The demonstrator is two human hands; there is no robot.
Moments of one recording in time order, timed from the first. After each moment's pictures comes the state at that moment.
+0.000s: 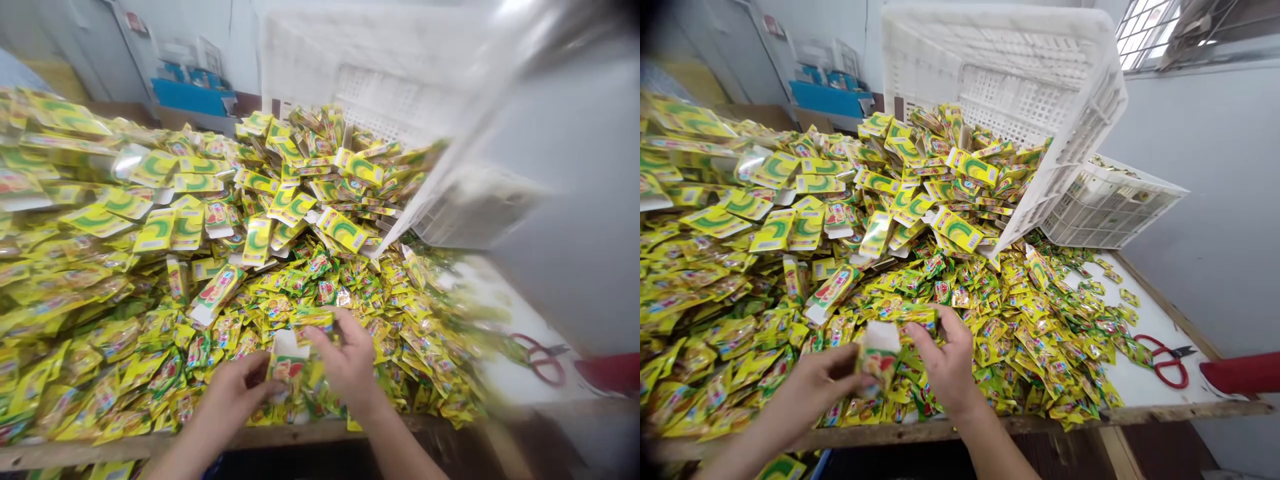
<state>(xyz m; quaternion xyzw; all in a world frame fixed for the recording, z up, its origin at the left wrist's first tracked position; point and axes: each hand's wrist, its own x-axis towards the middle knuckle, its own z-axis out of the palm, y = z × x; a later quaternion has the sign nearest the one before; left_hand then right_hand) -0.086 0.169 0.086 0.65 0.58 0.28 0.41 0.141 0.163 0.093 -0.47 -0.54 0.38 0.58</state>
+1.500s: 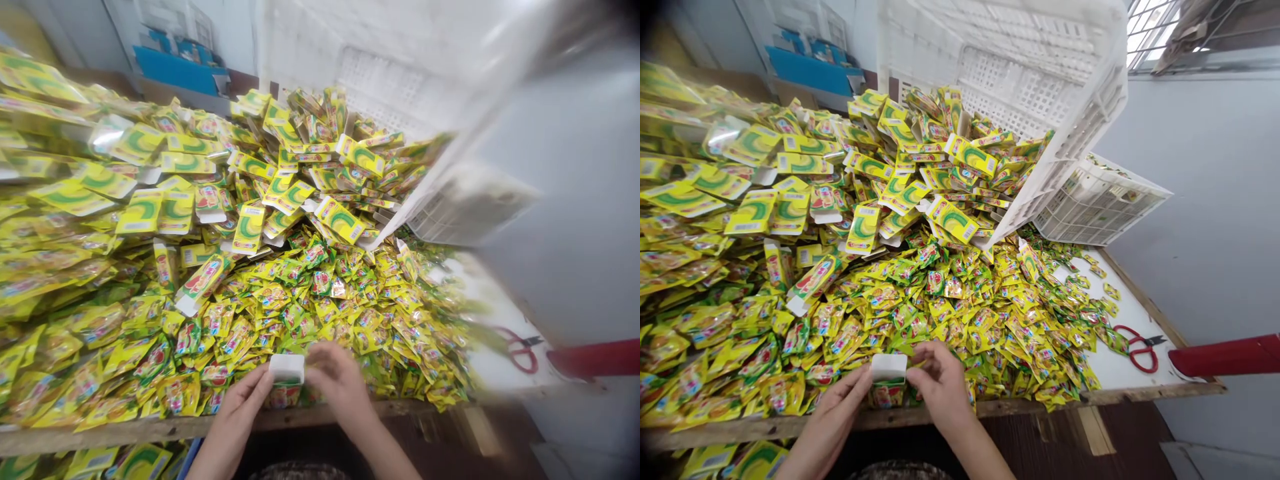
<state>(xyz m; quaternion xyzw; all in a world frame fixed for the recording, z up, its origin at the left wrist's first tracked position) -0.042 0.113 -0.006 0.41 0.51 0.41 0.64 0.148 0.113 0.024 -0.51 -0.49 0.52 0.48</state>
